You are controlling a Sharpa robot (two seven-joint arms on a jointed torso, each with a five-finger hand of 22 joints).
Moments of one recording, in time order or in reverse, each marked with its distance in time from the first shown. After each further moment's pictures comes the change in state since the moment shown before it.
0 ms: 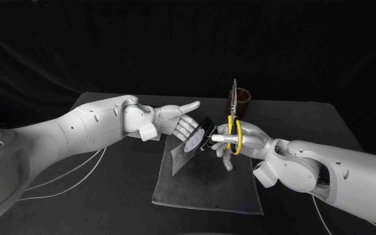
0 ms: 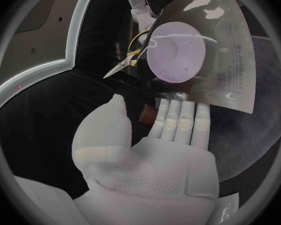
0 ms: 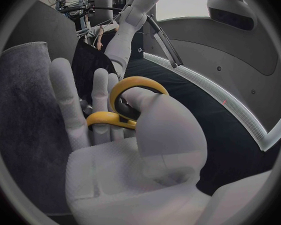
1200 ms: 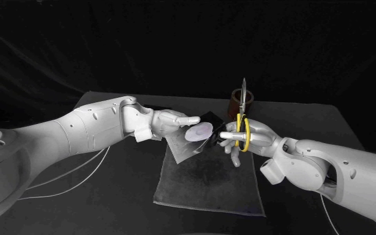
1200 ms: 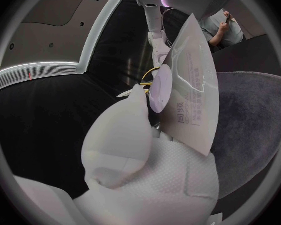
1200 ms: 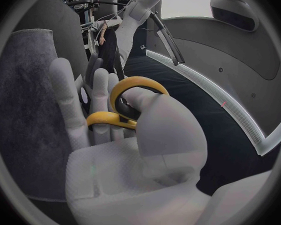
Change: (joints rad) left arm -0.007 -0.017 -0.001 0.003 0.135 0.226 -0.056; left_hand 0.456 0.121 -0.006 -0.010 0.000 -0.082 -0.026 -0.010 0.016 0.056 -0.033 -0.089 0.016 0.161 -0.053 0.006 0.125 -0.004 0.318 -0.096 0.017 0.002; right arm 0.001 -0.011 0.008 -0.049 -0.019 0.003 0.004; right_hand -0.011 -0.003 0.000 -0.001 0.004 -0.001 0.000 0.003 0.004 0.004 0.000 0.003 0.000 0.000 0.000 0.000 0.002 0.000 0.000 0.000 0.000 -0.001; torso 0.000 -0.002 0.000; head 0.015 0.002
